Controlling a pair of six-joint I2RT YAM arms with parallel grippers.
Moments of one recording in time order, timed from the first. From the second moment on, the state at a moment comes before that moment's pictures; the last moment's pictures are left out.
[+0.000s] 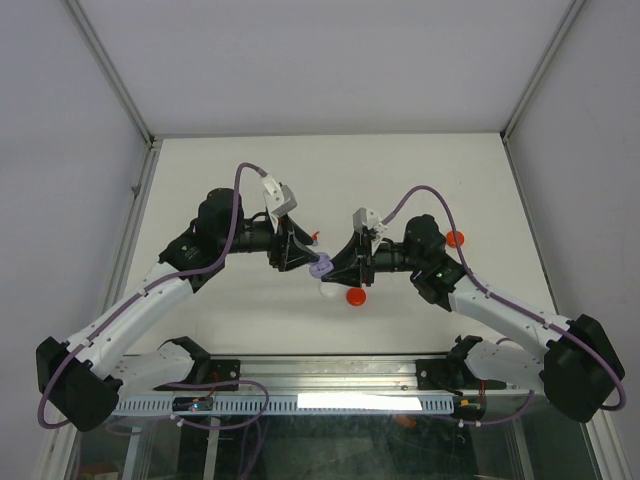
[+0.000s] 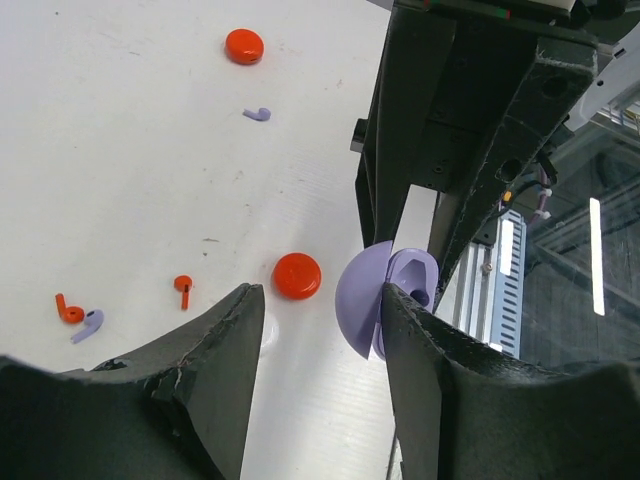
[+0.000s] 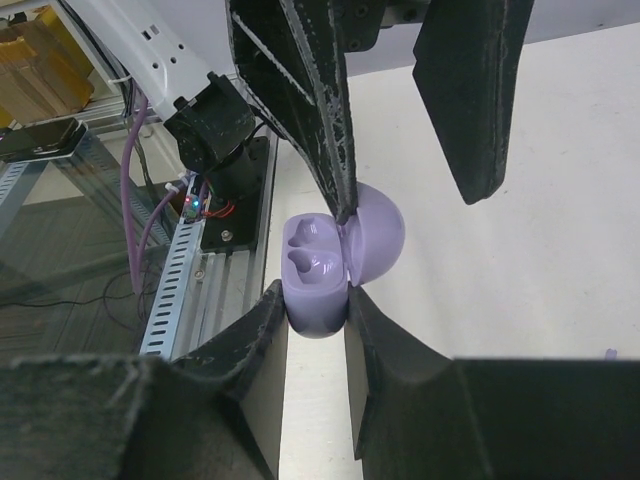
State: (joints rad) left arm -0.61 1.05 0.92 -0.18 0.71 -0.03; right arm 0.72 1.09 0.61 0.42 -0.88 0.13
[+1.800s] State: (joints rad) left arm -0.61 1.70 1.03 -0.03 0.18 -0.29; right arm 0.70 0.83 0.33 0.31 -0.09 0.13
